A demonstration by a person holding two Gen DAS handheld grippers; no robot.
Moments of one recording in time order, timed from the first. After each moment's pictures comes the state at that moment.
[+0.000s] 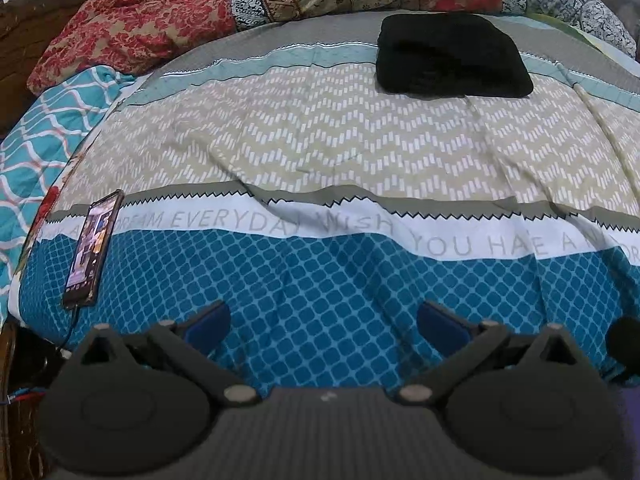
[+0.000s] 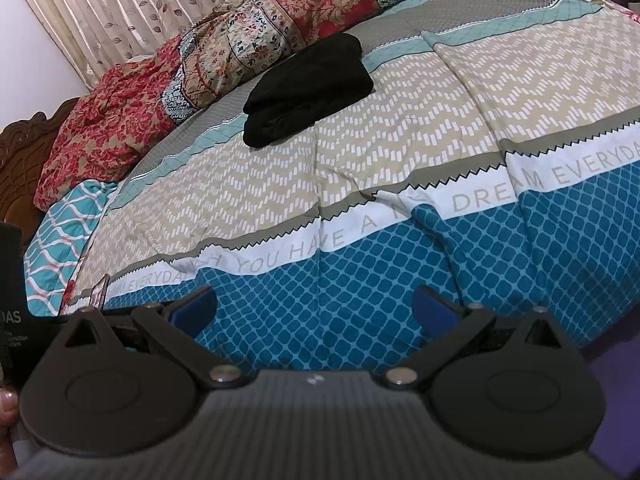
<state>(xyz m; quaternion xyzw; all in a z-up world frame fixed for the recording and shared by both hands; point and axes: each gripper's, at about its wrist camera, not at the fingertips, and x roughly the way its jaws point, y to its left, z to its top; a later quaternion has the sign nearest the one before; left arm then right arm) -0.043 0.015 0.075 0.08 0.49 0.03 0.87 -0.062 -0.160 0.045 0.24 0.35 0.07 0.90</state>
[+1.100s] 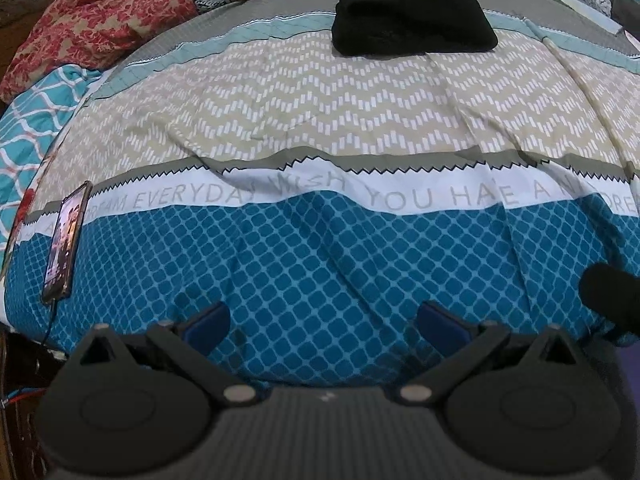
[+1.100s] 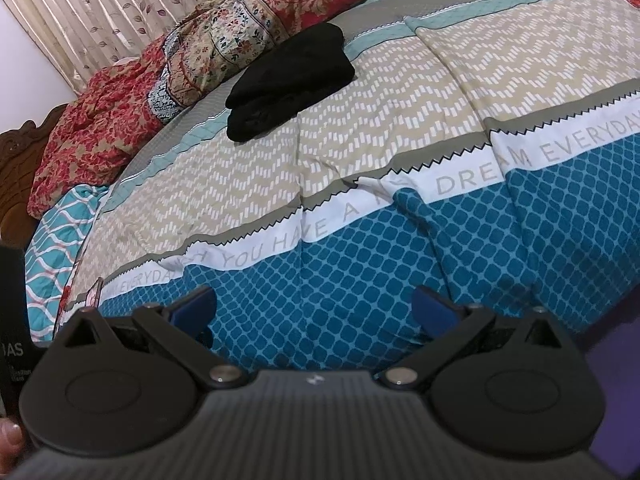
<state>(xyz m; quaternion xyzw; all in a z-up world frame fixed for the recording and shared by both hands) -0.052 -0.007 0.060 0.10 0.53 -0.01 0.84 -0.063 -0.169 0.035 0.26 0.37 0.06 0.89</state>
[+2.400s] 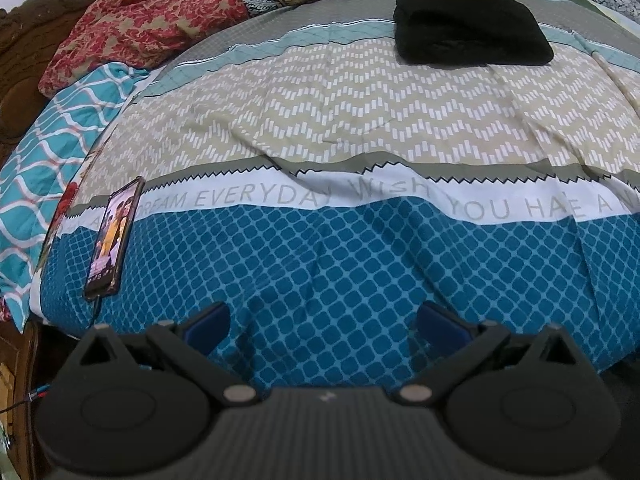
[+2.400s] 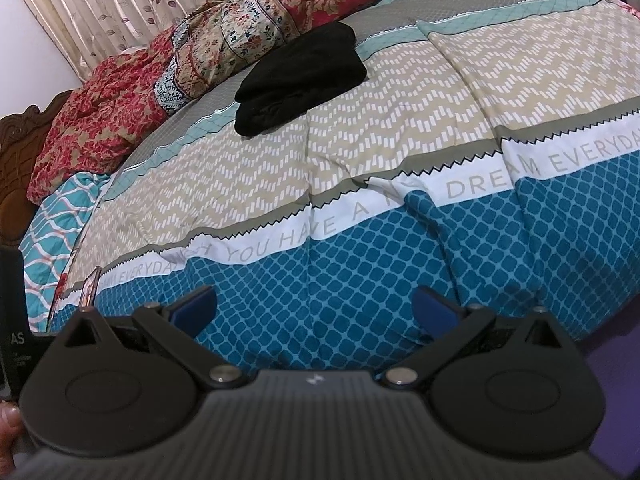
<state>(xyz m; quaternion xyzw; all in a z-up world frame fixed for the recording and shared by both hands) -0.049 0.026 0.061 0.12 0.51 0.05 0.85 -0.061 -0.161 0.037 0.23 0.37 0.06 0.90</state>
